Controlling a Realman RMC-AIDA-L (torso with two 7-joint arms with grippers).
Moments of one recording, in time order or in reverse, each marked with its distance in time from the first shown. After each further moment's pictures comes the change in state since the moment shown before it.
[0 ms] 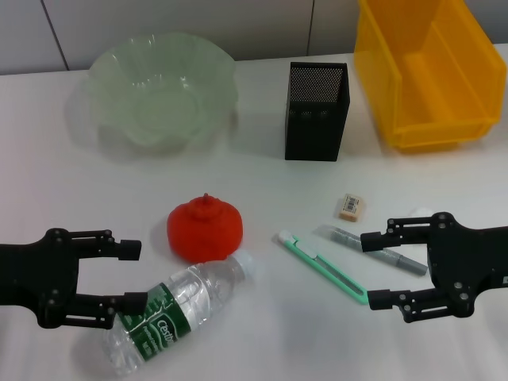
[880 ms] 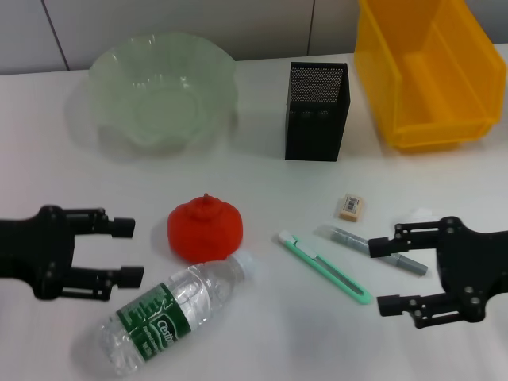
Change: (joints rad) left arm -0.009 0.000 -0.005 0.053 0.000 -0.005 -0.059; right arm -0.007 -0.010 -0.001 -0.013 -0.006 -0.026 0.030
